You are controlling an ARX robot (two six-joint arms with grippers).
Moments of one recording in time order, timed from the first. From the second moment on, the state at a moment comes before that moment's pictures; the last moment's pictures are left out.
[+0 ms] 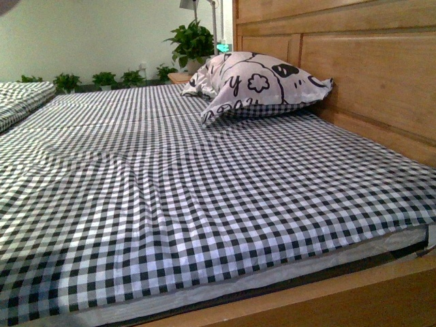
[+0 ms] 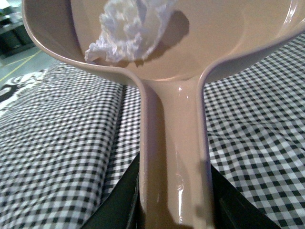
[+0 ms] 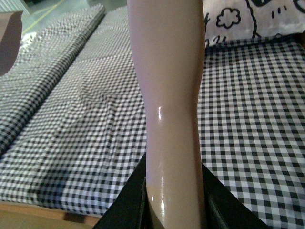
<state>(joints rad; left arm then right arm) 0.21 1.47 1.05 0.36 0.01 0.31 0.10 1.27 1.24 -0.19 -0.49 0.17</state>
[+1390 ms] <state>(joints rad) -0.20 0.35 0.46 -0.04 -0.51 0.01 0.25 0.60 0.98 -0.18 -0.12 0.25</state>
